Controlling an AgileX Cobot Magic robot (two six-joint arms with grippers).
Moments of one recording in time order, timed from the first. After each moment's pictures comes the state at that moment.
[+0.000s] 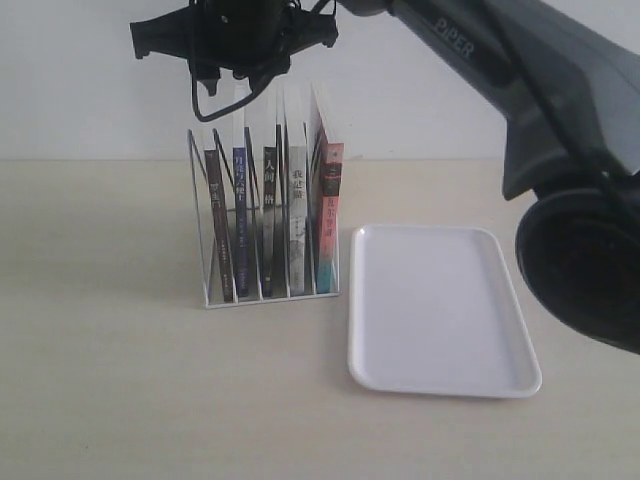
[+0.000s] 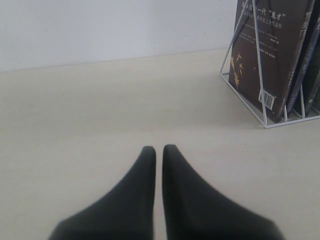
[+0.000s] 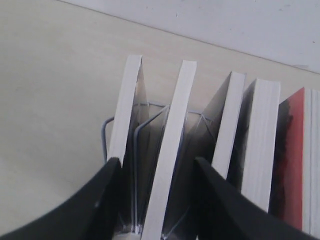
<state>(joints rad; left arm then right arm) -0.02 0.00 0.00 -0.02 0.33 0.10 0.79 2.33 -2.60 -0.23 1.22 0.43</state>
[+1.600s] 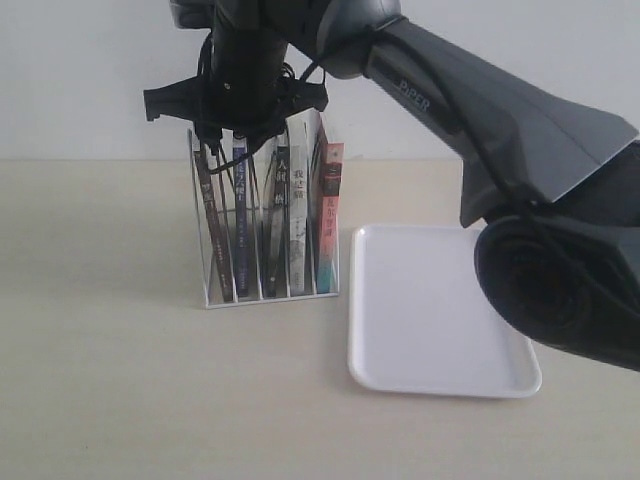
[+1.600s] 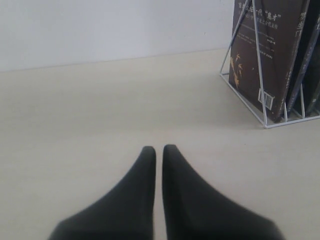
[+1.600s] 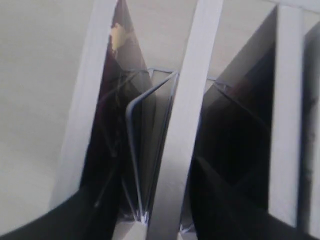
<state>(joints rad) -0.02 0.00 0.00 -0.02 0.33 0.10 0.76 2.44 -2.60 -0.13 1.22 0.43</state>
